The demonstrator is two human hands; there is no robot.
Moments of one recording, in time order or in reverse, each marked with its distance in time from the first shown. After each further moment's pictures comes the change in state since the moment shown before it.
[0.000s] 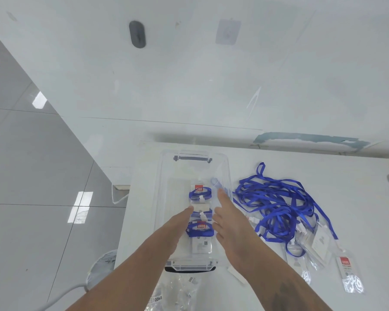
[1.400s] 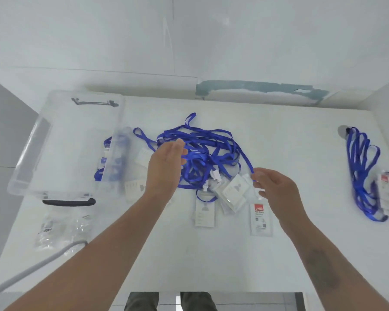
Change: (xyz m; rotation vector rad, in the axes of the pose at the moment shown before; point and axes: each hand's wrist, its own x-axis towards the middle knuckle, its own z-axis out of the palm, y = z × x) left_hand -0.036 0.005 0.273 -0.136 0.364 0.656; right_hand 0.051 0.071 -0.387 -0.165 0.272 -0.467
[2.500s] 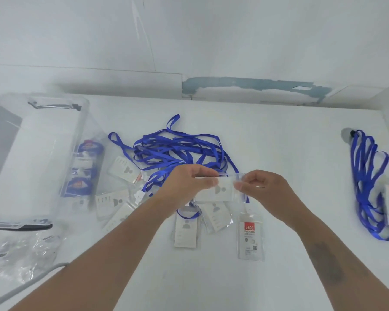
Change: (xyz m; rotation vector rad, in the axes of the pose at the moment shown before) left_hand 0.032 -0.014 0.080 0.243 -0.473 -0.096; right_hand 0.080 0.002 -0.031 -0.285 -0.341 -0.121
